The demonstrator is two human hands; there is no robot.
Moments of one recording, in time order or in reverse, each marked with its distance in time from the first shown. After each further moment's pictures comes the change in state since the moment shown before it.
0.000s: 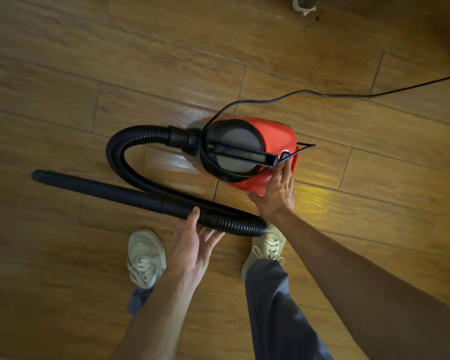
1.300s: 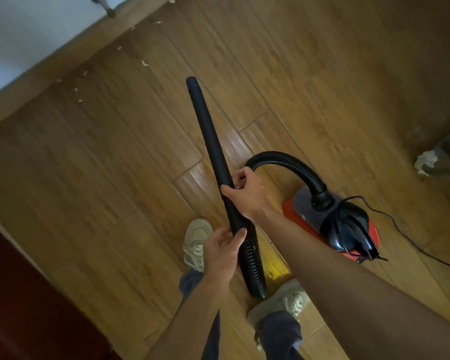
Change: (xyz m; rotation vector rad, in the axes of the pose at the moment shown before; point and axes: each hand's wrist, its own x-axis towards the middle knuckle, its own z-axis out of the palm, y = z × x) left_hand -0.073 0.118 -0.154 -0.024 0.114 0.209; right_hand -0.157 -0.330 0.104 0.033 -0.361 -0.488
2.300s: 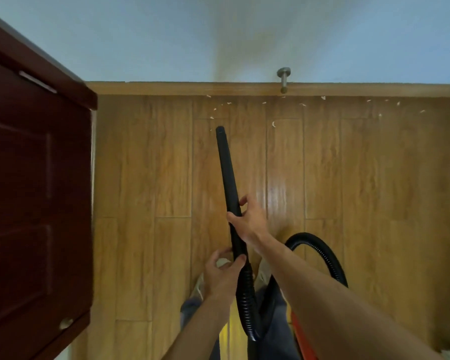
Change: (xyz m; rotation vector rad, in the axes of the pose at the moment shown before) left_hand -0.027 0.113 -0.096 -0.583 0.361 -0.045; right_hand 0.007 -0.171 0.134 -0.486 -0.358 -0.204
